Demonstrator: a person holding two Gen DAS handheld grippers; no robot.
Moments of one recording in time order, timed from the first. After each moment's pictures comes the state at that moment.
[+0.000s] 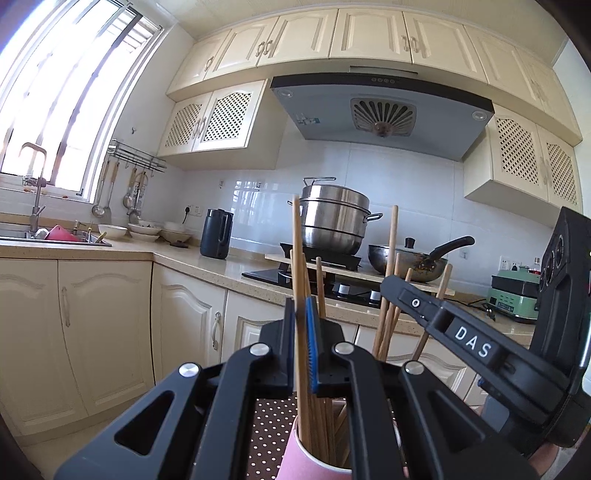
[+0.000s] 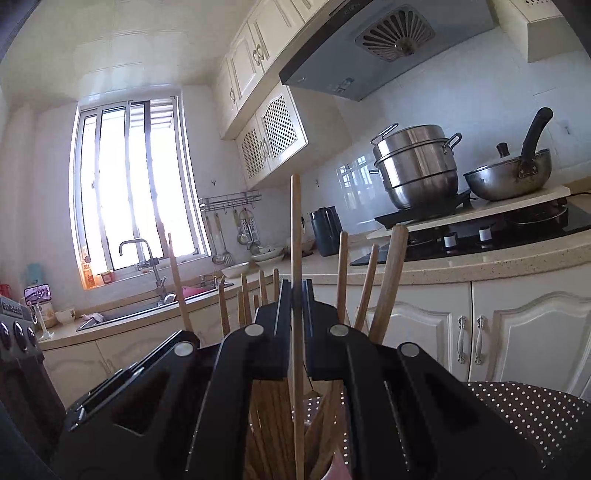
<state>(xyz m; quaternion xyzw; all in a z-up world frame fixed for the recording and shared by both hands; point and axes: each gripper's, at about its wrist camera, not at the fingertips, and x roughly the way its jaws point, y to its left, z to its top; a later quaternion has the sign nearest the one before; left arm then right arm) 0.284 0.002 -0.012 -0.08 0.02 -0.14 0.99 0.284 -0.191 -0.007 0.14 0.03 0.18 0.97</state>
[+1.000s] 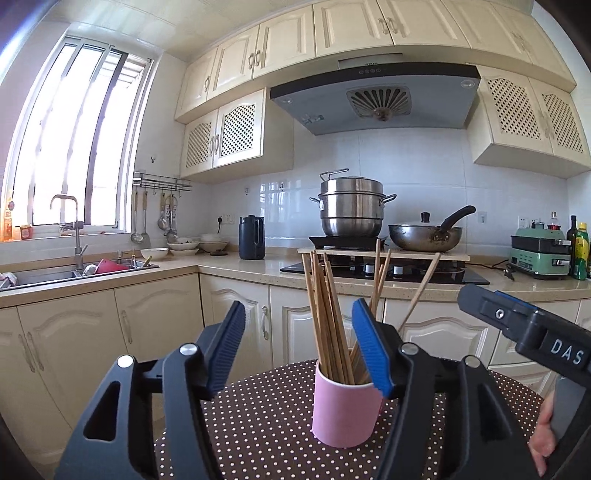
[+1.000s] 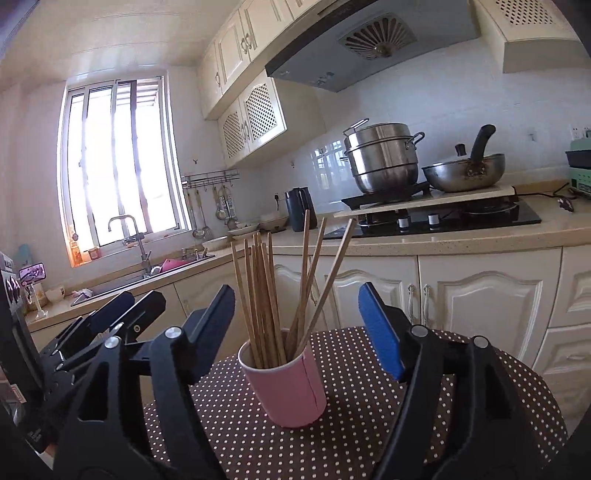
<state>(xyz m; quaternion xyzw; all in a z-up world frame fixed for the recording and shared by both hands) 0.167 -0.001 0.009 0.01 0.04 -0.06 1.00 0.159 -0.218 0.006 0.13 0.08 0.12 0.98</state>
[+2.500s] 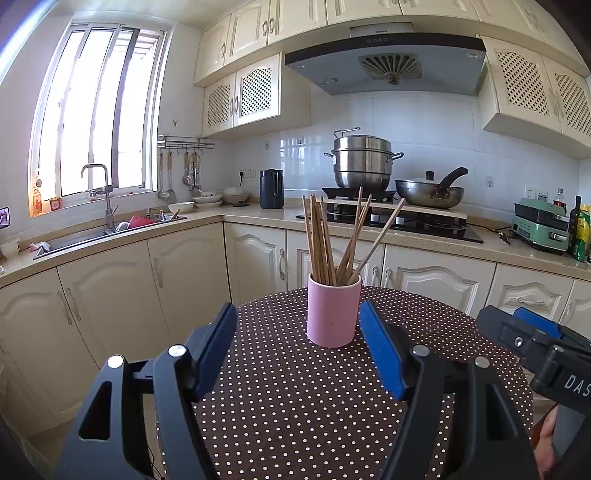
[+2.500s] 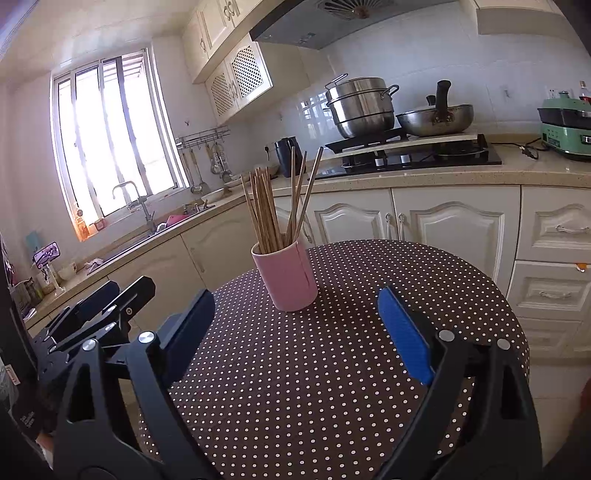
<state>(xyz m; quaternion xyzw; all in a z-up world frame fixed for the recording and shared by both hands) 0.054 -0.018 0.008 0.01 0.14 -0.02 0.99 0.056 -0.235 -0.014 0.13 0.18 0.11 0.97</state>
